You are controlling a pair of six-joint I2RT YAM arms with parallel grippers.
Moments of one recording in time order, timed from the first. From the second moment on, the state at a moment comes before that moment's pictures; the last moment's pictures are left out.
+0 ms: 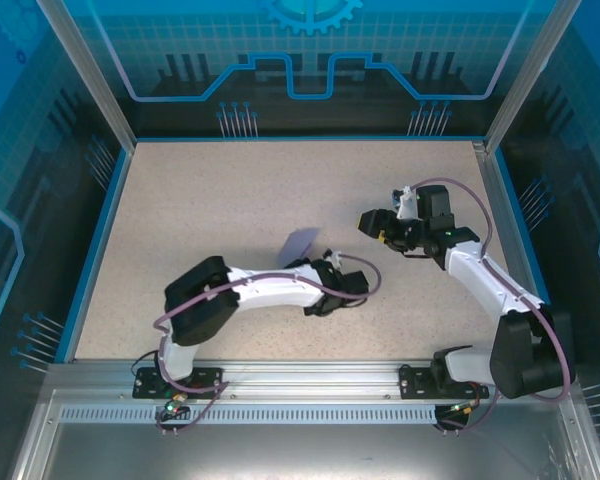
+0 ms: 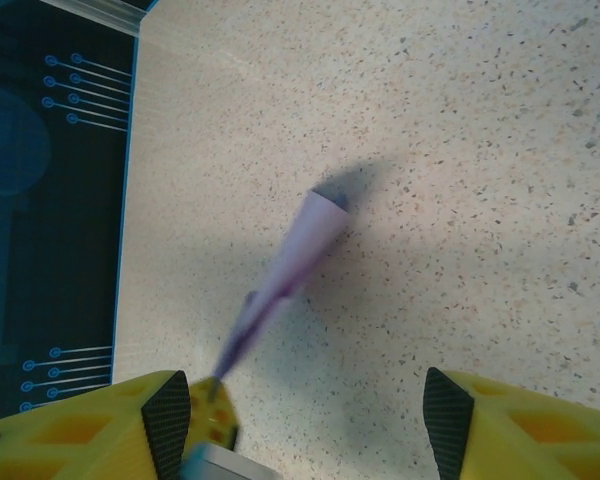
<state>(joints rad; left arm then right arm) -1.13 1.99 1.37 -1.06 -0.93 -0.30 0.18 1.29 0.84 -0.31 -0.62 0.62</state>
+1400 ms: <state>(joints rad) -0.34 1.28 0.79 -0.57 0.30 -0.58 0.72 1.51 0.93 -0.28 -0.40 0.64</state>
